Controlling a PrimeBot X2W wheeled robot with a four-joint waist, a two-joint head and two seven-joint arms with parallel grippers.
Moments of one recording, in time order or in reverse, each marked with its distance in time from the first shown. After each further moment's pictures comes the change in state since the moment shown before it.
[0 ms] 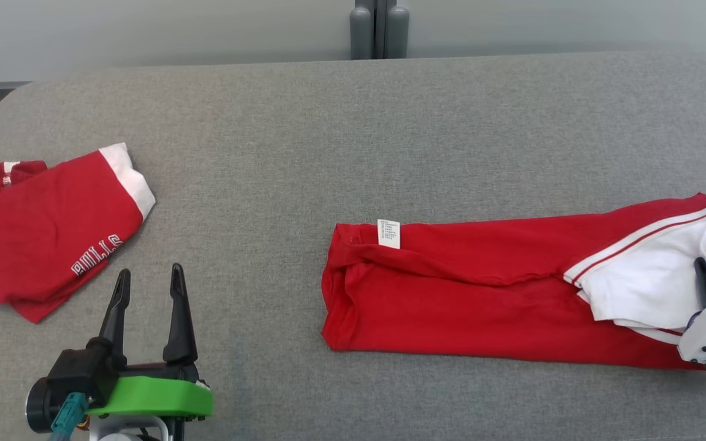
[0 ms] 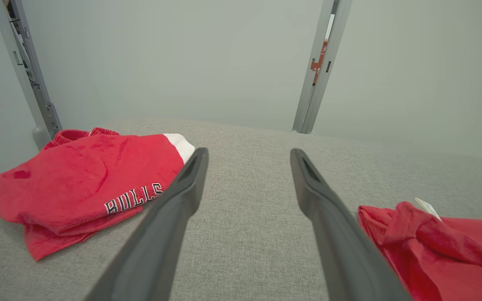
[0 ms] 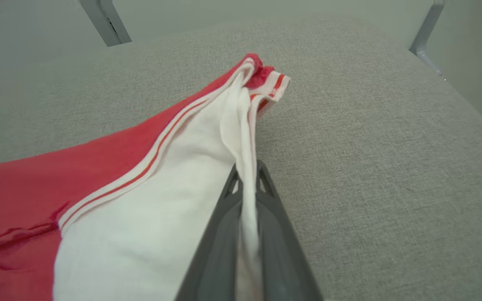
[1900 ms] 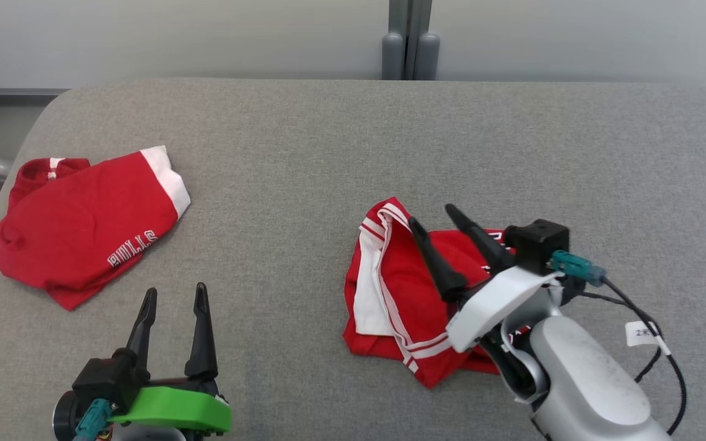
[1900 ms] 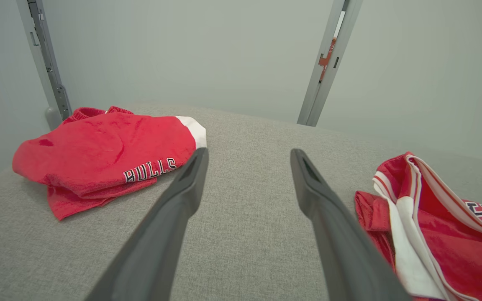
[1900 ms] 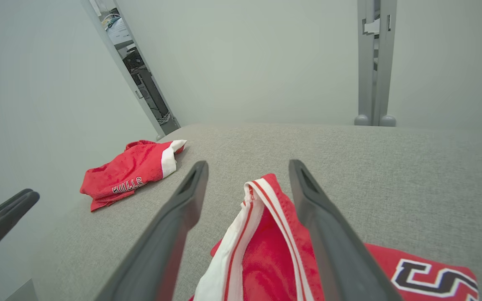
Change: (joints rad) left arm 0.016 0.000 -0.056 0.057 -0.038 0.008 0.000; right arm -0.130 0.321 0.474 -0.252 -0.028 -0.001 -0.044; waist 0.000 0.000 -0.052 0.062
